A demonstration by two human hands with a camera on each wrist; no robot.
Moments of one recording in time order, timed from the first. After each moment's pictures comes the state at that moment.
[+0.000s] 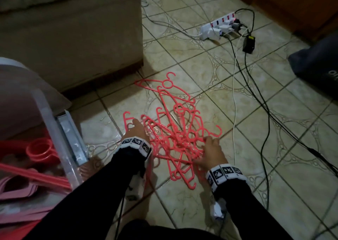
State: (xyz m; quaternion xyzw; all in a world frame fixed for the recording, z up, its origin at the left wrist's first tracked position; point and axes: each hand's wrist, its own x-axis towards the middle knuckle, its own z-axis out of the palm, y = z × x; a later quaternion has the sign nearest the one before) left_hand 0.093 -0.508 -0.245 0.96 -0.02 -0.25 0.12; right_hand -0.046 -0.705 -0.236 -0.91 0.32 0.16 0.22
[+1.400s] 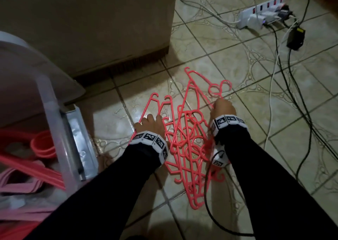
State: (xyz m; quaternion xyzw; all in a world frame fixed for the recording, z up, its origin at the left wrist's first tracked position) left_hand 0.116 -0.511 -0.267 0.97 -0.11 -0.21 -0.04; right_hand 0.134 -0.735 -0.266 -0.95 0.26 0.13 0.07
